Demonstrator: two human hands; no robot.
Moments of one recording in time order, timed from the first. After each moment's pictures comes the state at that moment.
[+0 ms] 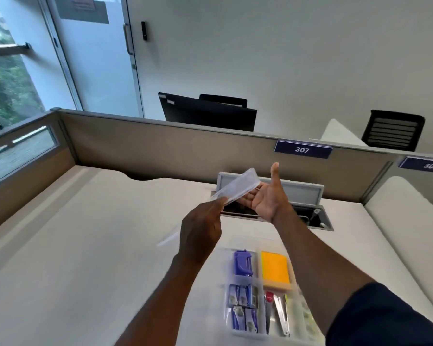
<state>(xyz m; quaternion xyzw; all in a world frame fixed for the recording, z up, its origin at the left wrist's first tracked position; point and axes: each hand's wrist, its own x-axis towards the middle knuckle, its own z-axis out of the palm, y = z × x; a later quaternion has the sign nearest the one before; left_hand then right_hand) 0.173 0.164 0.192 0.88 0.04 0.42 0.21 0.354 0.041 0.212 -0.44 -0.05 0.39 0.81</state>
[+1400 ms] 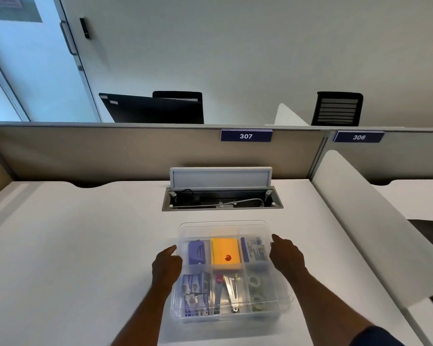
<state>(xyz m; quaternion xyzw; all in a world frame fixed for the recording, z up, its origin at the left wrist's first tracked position) 0.173 0.086 0.094 0.76 0.37 0.04 0.54 0.304 -0.192 0.087 -0.99 -0.03 0.06 0.13</state>
